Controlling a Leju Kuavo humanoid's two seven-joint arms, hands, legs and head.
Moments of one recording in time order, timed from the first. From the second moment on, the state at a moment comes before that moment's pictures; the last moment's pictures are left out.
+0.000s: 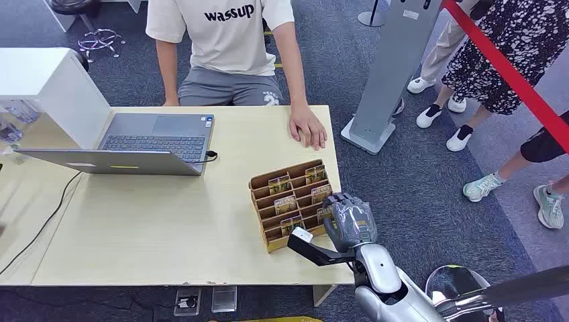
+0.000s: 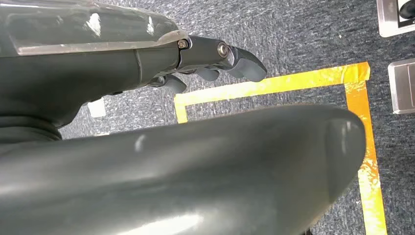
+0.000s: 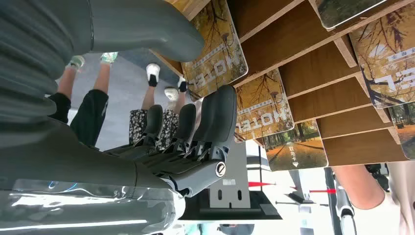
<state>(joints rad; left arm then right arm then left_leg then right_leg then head) -0.06 -0.04 -0.11 -0.19 0.25 0.06 -0.03 -0.25 -0.25 0.56 -1.31 1.09 -0.28 0.34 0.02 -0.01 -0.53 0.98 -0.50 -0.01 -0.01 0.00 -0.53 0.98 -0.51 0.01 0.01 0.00</state>
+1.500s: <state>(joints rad) -0.06 -0.03 -0.15 -0.19 0.25 0.02 -0.09 -0.25 -0.25 0.57 -1.30 1.07 -0.31 0.34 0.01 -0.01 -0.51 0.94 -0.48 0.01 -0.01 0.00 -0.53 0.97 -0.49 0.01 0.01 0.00</state>
